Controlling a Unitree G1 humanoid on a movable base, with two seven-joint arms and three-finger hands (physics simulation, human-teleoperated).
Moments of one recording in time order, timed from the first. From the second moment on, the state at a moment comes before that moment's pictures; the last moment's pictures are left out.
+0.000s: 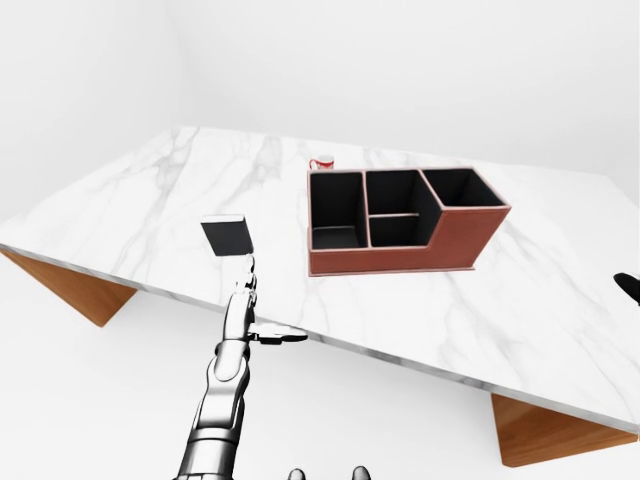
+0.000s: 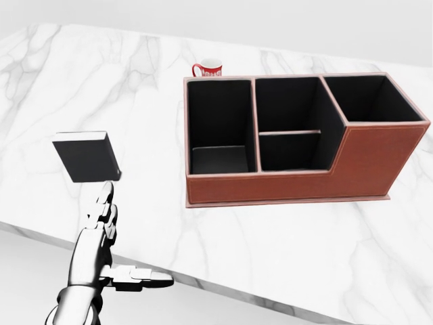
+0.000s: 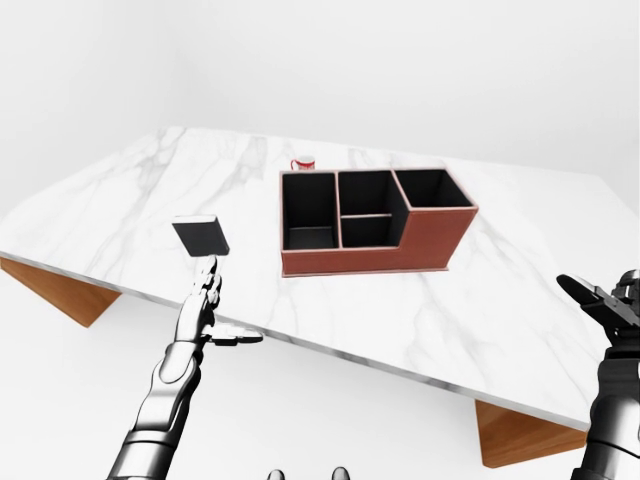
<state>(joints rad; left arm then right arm) -0.11 0.04 0.04 0.27 0.07 -0.08 -0.03 -0.12 -0.61 -0.75 0.34 0.71 0.09 -0.02</state>
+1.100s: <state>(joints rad) -0.12 0.04 0.04 0.30 0.07 -0.09 -0.03 -0.13 -0.62 -0.74 0.37 0.71 0.09 -0.03</state>
